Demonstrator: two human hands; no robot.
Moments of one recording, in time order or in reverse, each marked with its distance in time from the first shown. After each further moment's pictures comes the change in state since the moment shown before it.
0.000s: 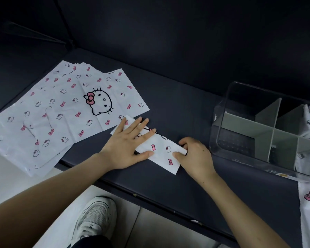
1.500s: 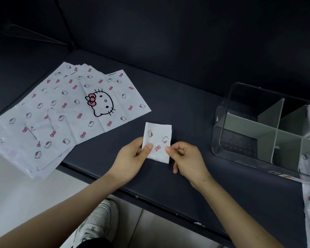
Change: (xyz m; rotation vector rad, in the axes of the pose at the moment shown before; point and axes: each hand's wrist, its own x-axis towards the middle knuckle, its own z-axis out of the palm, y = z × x) left_hand -0.021 0.049 -0.015 -1.163 0.168 -0.469; right_hand -0.012 -0.019 0.007 0.696 -0.120 0.089
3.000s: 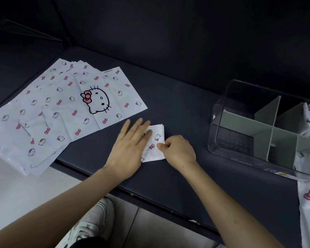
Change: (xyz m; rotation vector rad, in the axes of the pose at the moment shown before) left_hand 0.024 -0.023 0.003 1.150 0.192 0.651; right_hand 0.022 -0.020 0.010 -0.629 -0.023 0.101
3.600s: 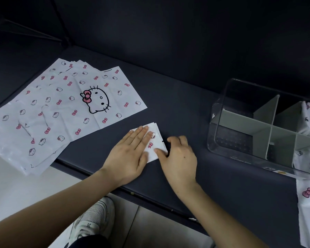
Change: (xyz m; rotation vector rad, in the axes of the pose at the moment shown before) left_hand -0.014 0.002 -0.003 -0.130 -0.200 -0.026; right_hand -0.030 0.010 0.027 -0.099 0.477 -0.204
